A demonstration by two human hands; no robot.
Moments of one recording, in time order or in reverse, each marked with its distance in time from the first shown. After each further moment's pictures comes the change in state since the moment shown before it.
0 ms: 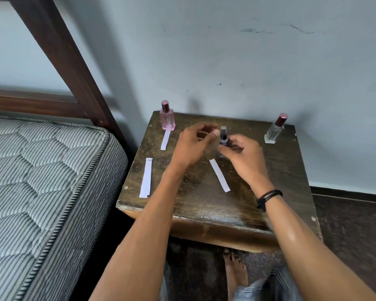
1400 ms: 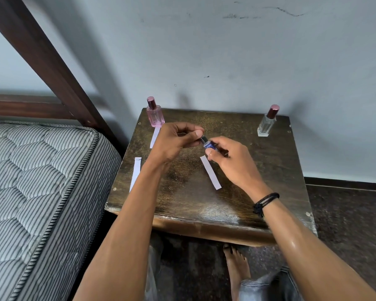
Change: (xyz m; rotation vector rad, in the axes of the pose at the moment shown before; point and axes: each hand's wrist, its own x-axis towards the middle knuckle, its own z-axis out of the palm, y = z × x) left_hand -0.001 0.002 -0.013 -0.335 -0.081 -0.156; right_hand -0.014 -0.001 -0.007 -0.122 -0.190 -0.058
